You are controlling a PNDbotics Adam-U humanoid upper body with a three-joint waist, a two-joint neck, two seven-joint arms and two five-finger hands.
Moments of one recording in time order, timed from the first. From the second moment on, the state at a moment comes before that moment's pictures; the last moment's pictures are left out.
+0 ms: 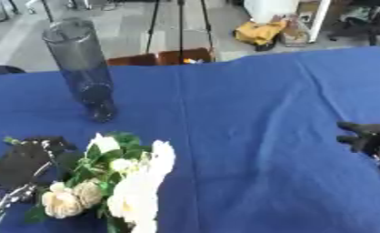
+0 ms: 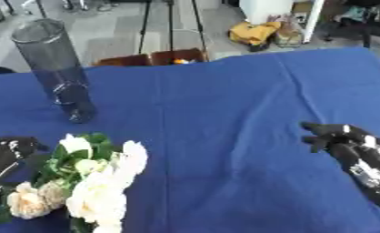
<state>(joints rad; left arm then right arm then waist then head) -0.33 0.47 -0.13 -1.45 -1.24 -0.23 -0.01 -0.02 -0.37 -0.21 -1.87 -0.38 -0.16 0.60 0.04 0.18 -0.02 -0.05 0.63</state>
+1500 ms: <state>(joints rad) -0.41 0.43 -0.16 -1.39 -1.28 -0.22 -0.04 -0.02 -0.37 -0.21 -1.87 -0.39 -0.16 0.60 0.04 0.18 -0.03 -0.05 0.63</state>
